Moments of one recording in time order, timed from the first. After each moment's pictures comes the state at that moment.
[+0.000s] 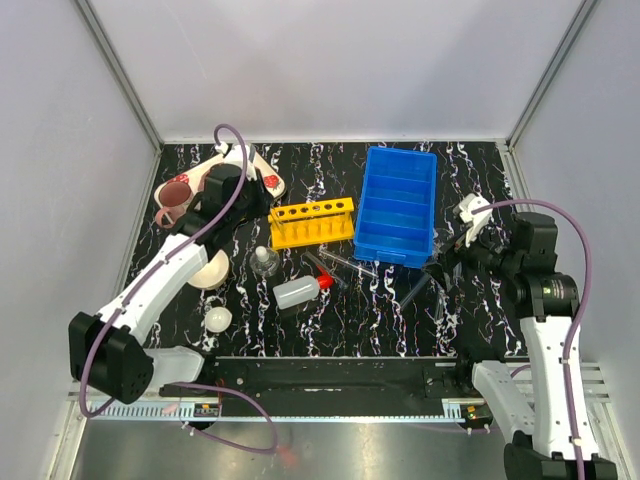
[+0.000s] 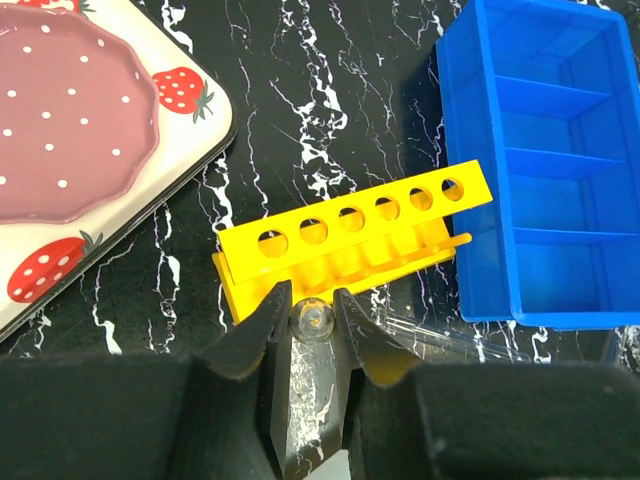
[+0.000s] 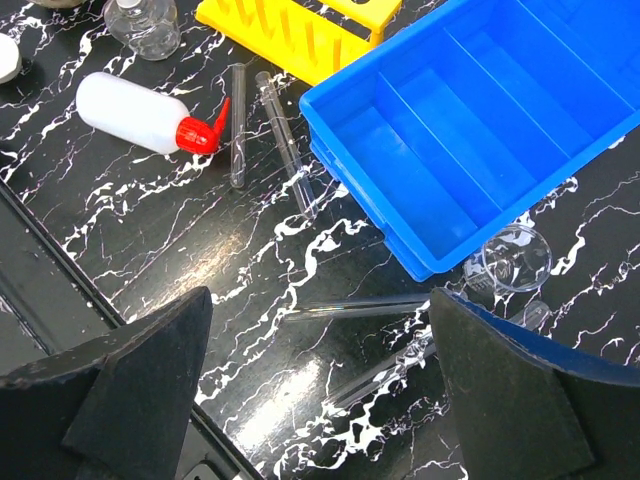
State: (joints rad) left arm -0.39 1.25 1.06 -0.27 -0.04 -0.34; right arm -0.02 0.77 1.02 -0.87 -0.70 -0.42
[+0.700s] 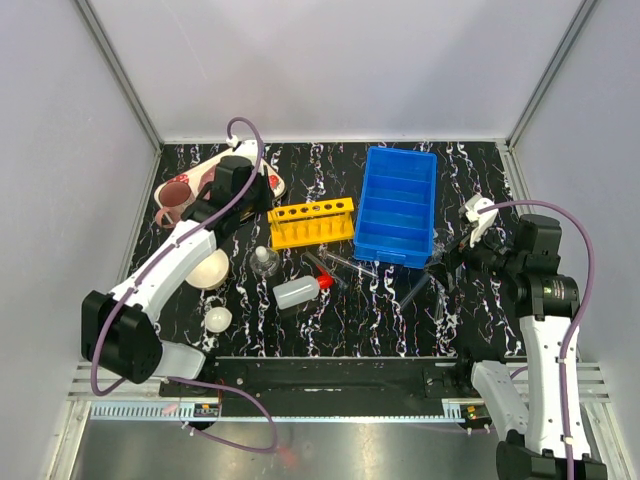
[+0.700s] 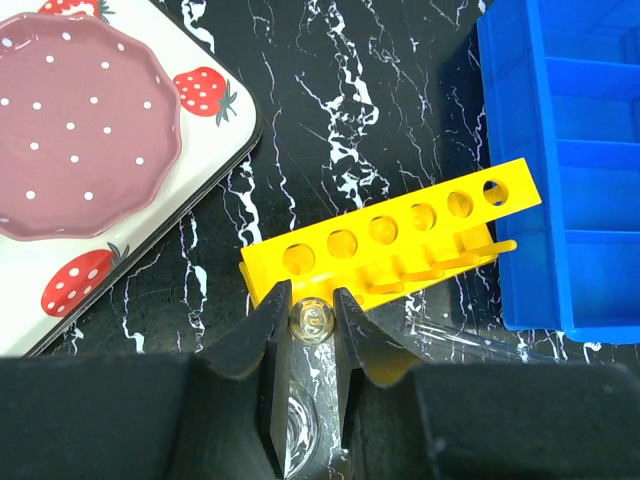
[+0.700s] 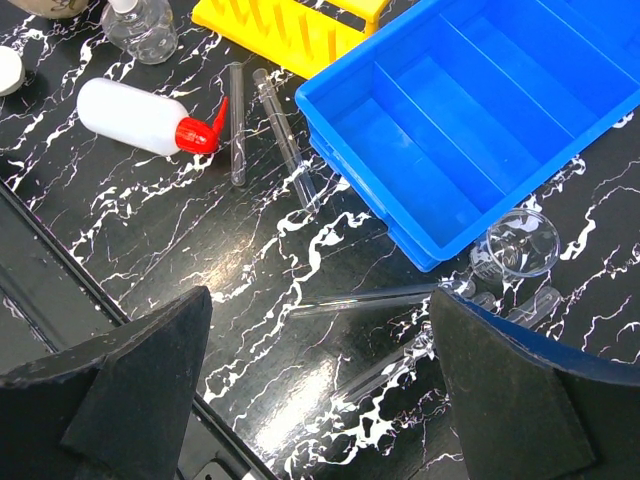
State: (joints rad) left arm -0.39 1.37 1.14 -0.30 -0.08 -0.26; right arm -0.10 0.75 0.99 -0.89 -0.75 -0.42
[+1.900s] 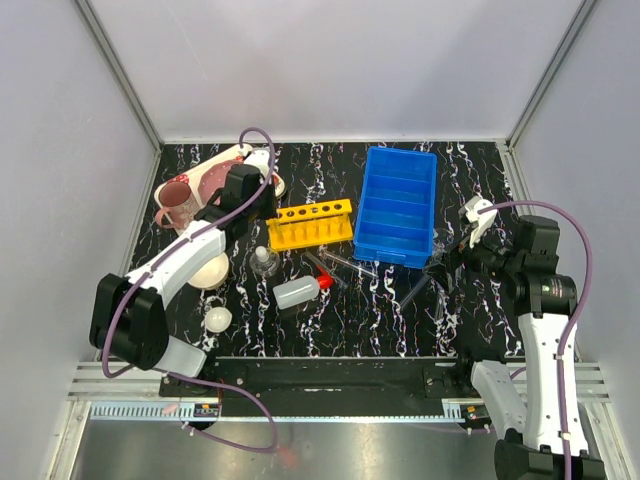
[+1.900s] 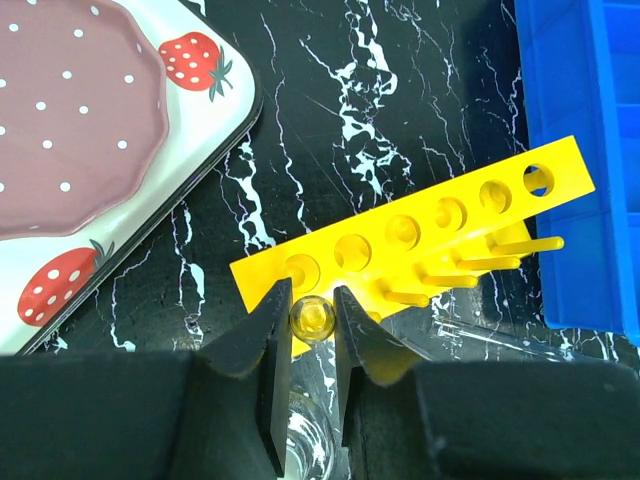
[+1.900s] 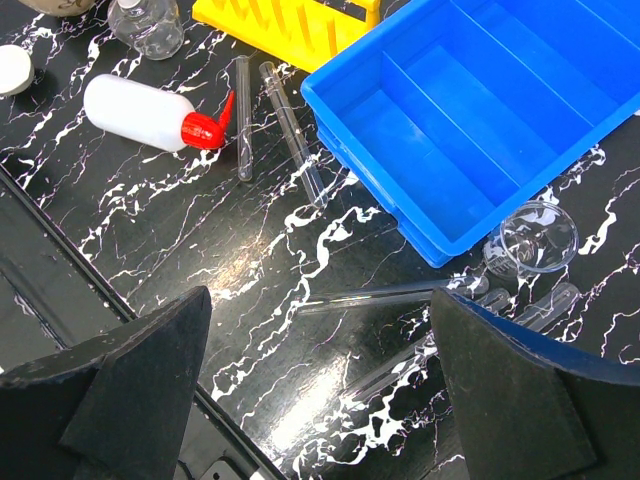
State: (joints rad) left arm -0.39 1.44 1.08 -0.20 -0.07 -0.23; right arm -0.11 0.75 0.97 -0.89 -0.78 -0.42
